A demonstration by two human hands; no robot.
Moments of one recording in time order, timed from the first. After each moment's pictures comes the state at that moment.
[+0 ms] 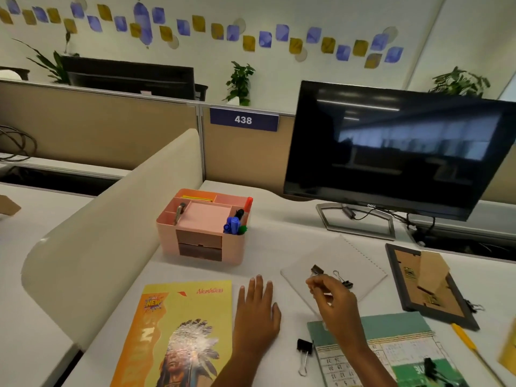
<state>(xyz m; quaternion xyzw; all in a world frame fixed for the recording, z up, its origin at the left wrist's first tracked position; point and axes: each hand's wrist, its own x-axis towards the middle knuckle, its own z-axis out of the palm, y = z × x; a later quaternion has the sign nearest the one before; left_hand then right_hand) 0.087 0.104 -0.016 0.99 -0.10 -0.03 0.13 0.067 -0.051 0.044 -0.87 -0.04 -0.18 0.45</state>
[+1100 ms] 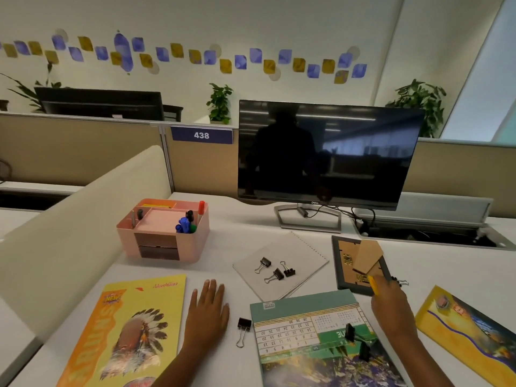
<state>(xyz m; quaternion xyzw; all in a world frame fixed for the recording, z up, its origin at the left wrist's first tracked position) 0.056 0.092 -0.035 0.99 -0.09 0.13 0.04 0.014 -0.254 0.032 -0.95 0.19 -0.19 0.15</state>
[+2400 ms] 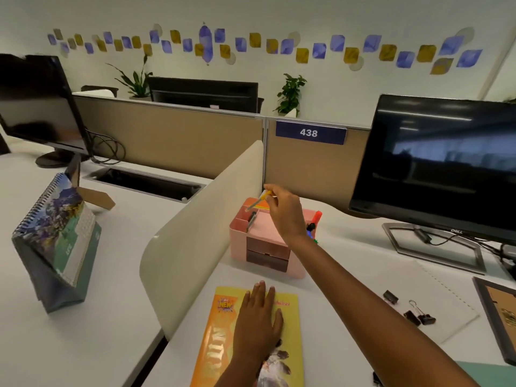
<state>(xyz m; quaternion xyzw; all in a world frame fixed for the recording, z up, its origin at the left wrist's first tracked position) 0.092 0.217 -0.036 0.99 -0.03 0.09 0.14 0.205 0.162 0.146 -0.86 -0.17 -0.21 0.44</state>
